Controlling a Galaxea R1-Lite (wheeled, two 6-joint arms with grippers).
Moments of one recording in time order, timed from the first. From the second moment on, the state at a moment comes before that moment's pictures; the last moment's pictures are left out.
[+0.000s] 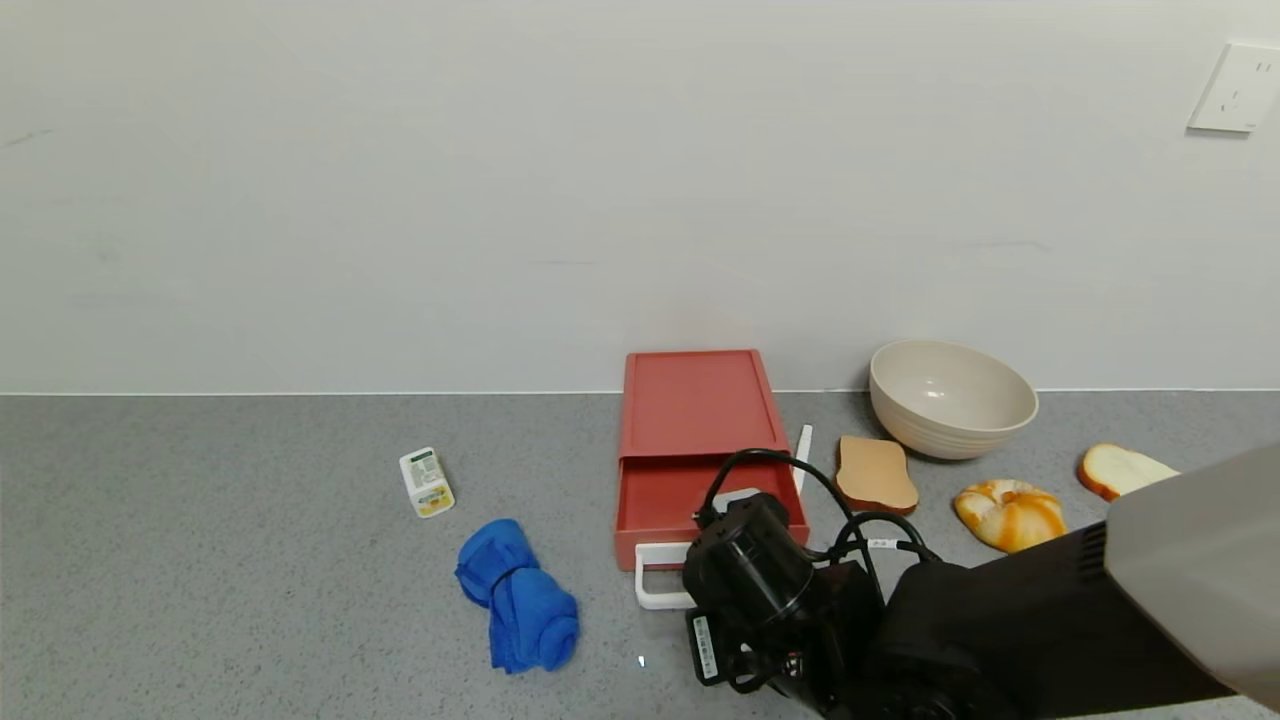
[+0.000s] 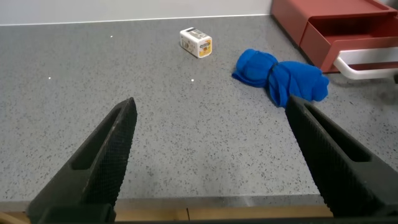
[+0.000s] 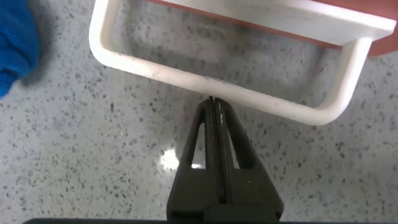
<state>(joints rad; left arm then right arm) 0.00 0.00 0.00 0.01 0.02 0.00 0.87 2.11 -1.09 -0.15 -0.32 0.49</state>
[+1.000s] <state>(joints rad) 0.00 0.00 0.00 0.01 0.02 0.00 0.77 2.20 -1.24 -0.20 -0.27 0.37</state>
